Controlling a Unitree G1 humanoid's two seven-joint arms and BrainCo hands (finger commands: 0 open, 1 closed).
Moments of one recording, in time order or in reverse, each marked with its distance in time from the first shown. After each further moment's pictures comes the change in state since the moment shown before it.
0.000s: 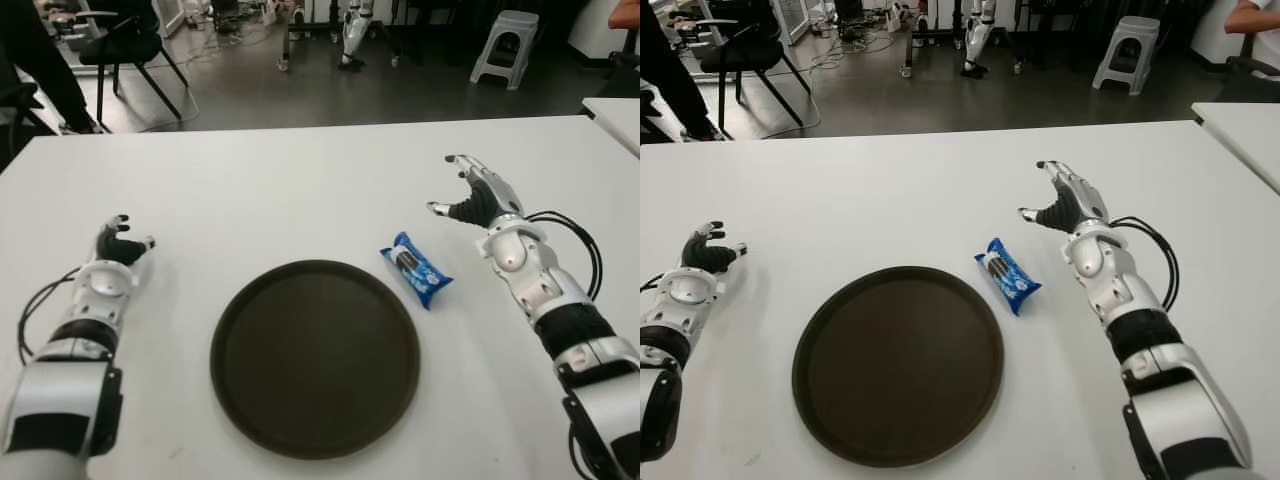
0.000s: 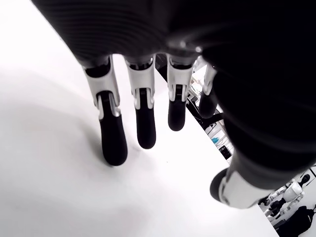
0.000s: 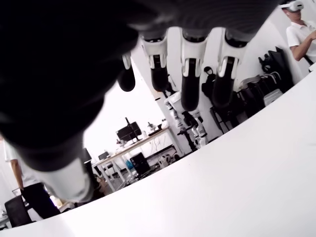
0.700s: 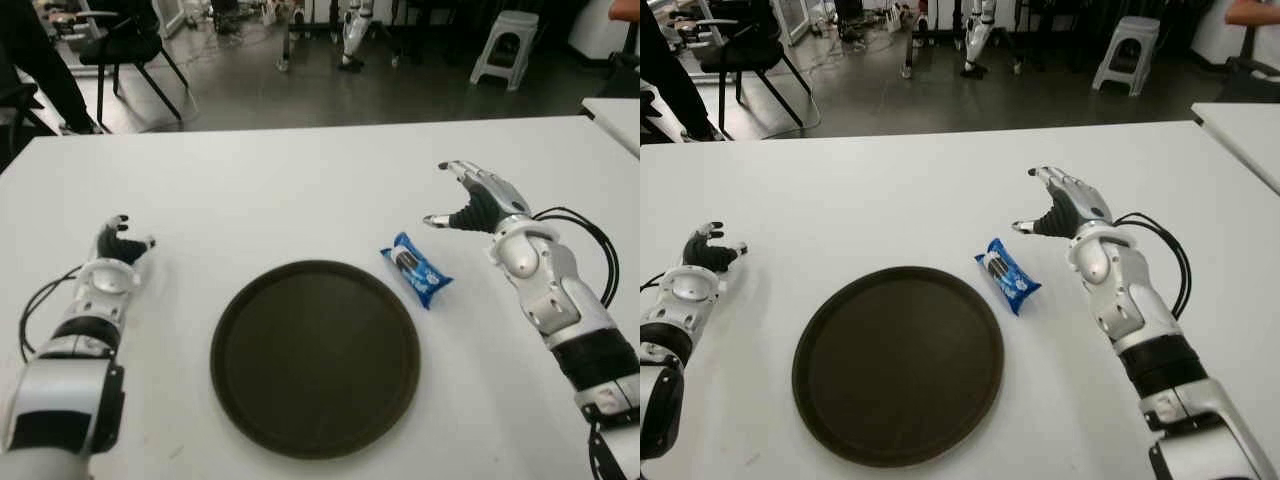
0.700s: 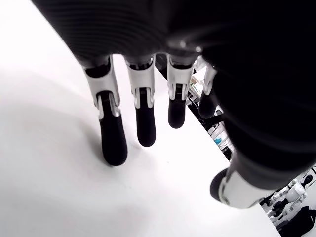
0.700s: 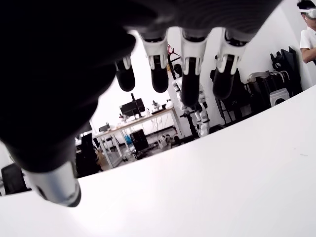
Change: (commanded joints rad) left arm -0.012 -0.016 -0.003 -0.003 -0.002 0.027 0.017; right arm 0.132 -0.046 0.036 -0.379 -0.121 0.256 0.239
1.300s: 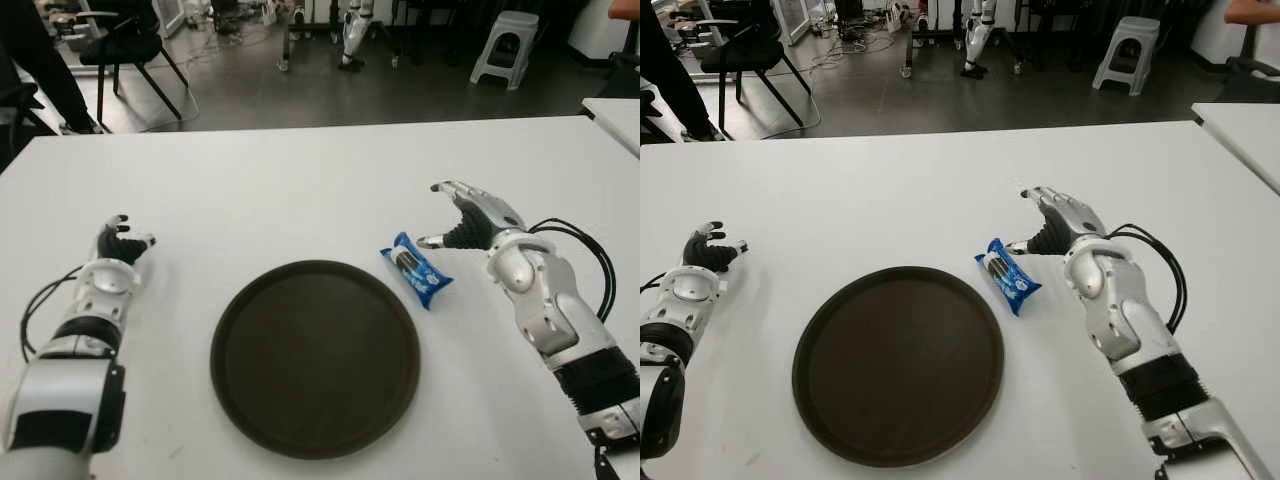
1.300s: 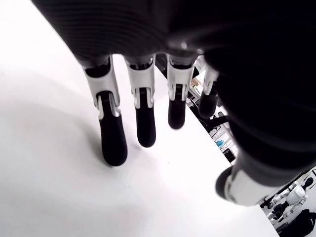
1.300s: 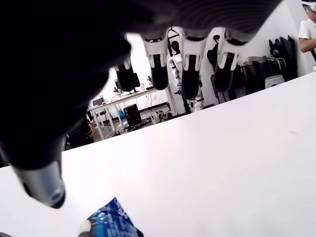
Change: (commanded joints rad) left arm 0.002 -0.001 0.003 0.001 -0.001 -0.020 -0.005; right arm 0.078 0.004 0.020 -0.146 -0.056 0.080 0.077
